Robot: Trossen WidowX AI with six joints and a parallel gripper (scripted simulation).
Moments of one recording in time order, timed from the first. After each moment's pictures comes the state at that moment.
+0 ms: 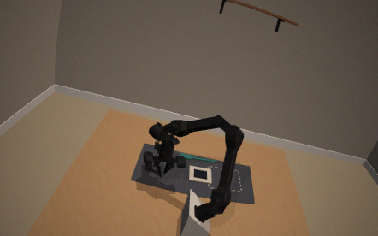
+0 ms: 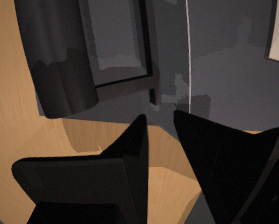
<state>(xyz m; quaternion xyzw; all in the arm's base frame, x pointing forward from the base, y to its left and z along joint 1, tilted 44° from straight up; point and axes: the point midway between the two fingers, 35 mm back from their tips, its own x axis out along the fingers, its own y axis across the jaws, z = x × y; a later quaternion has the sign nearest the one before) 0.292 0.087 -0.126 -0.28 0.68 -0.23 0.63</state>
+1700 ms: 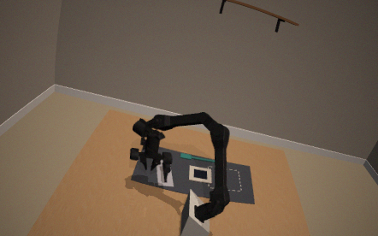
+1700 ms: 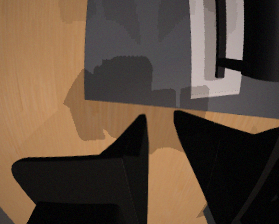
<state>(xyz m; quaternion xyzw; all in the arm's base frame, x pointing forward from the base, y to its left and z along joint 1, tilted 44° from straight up) 0.281 0.146 -0.156 -0.29 0.68 -0.23 0.63</state>
